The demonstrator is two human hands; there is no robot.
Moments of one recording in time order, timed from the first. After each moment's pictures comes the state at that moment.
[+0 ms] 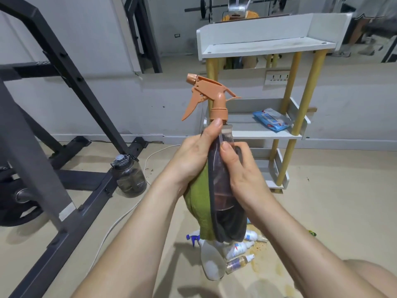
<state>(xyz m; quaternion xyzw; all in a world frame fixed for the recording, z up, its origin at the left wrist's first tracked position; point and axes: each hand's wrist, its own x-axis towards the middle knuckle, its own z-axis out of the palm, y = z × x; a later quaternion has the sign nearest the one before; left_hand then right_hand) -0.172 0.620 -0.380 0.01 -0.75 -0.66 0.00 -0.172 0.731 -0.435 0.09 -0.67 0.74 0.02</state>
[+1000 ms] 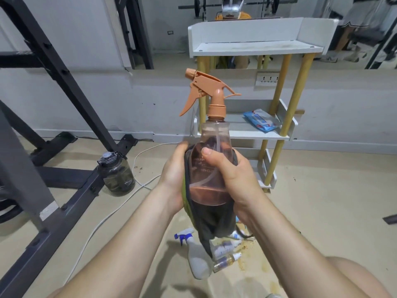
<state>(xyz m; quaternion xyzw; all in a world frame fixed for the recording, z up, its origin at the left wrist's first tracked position) -0.191 0.616 -0.445 0.11 -0.51 -0.85 -0.09 -0.171 0.742 -0.427 0.04 -0.58 0.81 -0.06</state>
